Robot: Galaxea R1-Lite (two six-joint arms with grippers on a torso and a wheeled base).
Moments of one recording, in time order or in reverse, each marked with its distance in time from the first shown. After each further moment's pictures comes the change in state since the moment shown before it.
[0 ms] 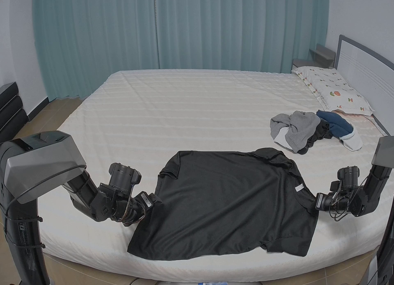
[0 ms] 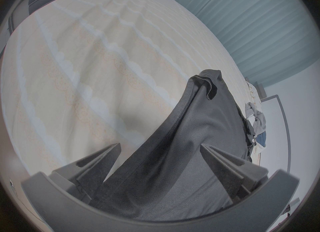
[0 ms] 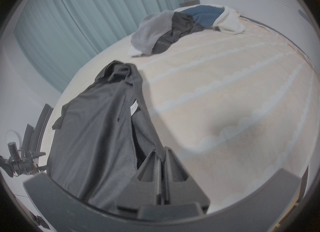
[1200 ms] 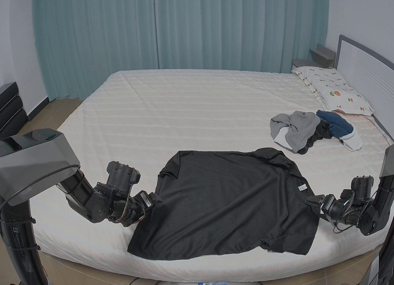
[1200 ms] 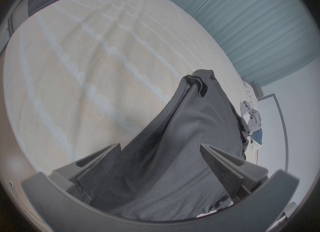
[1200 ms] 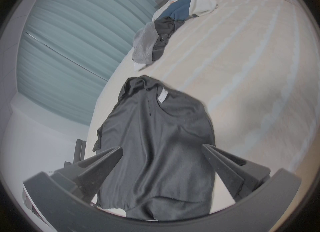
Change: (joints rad) left arm -0.020 -0.061 0.038 0.007 -0.001 -0.009; right arm -0.025 -0.074 0.318 -0.392 0.194 0.399
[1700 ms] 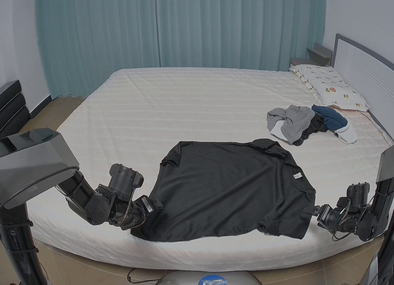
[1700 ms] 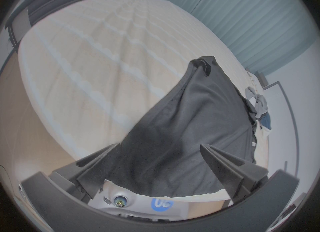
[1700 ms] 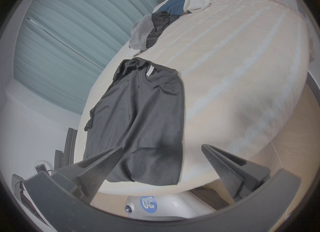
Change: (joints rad) left arm -0.029 -0.029 0.014 0.065 0.050 0.031; right arm 0.053 0.017 0.064 -0.002 -0.065 -0.061
